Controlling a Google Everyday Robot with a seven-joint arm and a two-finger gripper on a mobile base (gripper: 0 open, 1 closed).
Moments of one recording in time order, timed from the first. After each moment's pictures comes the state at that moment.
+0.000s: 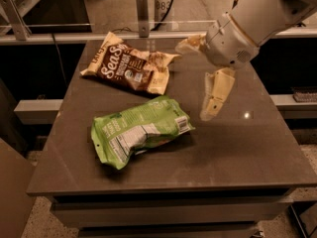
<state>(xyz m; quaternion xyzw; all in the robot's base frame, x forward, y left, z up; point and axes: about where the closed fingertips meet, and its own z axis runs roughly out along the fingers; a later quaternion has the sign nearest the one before) 0.503 -0.074 0.928 -0.75 0.58 0.17 0.26</state>
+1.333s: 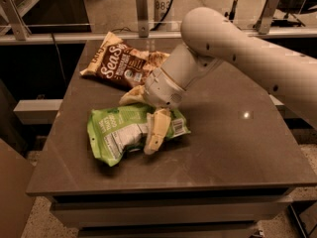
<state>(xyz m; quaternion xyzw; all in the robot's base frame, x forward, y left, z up) 0.472 0.054 0.825 -0.78 0.50 0.33 0.21</state>
